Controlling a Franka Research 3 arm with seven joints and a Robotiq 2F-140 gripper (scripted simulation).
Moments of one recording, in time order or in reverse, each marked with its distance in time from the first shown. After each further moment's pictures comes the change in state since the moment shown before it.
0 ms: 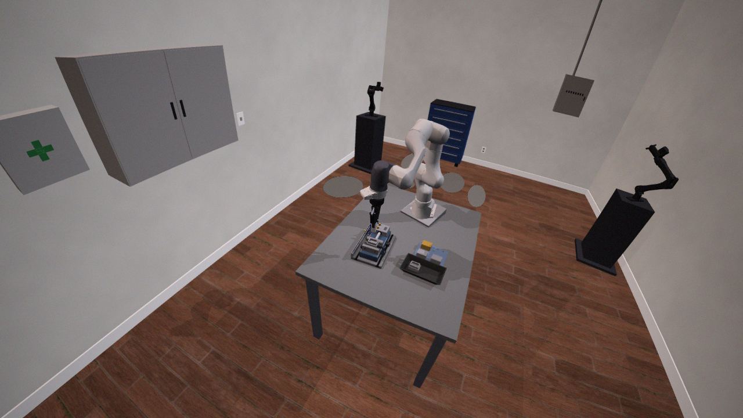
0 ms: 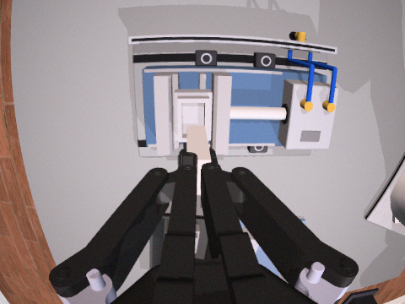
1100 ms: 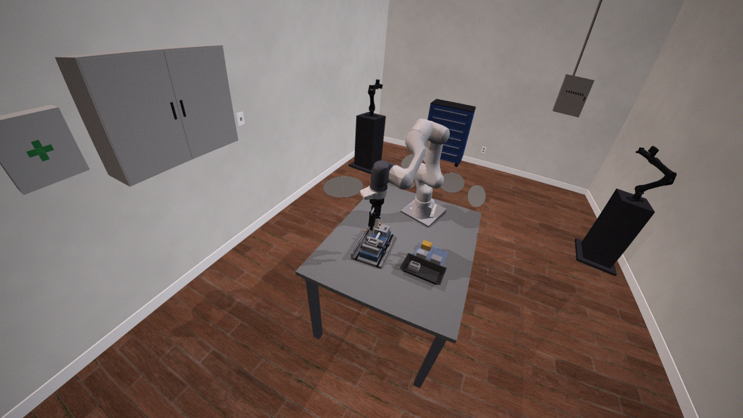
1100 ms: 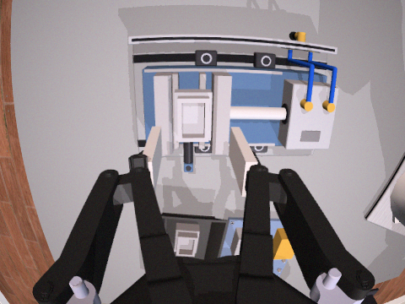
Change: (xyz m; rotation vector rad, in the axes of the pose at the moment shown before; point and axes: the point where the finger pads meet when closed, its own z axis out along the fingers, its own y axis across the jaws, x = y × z) arm 0.000 0.000 0.000 0.000 0.000 0.000
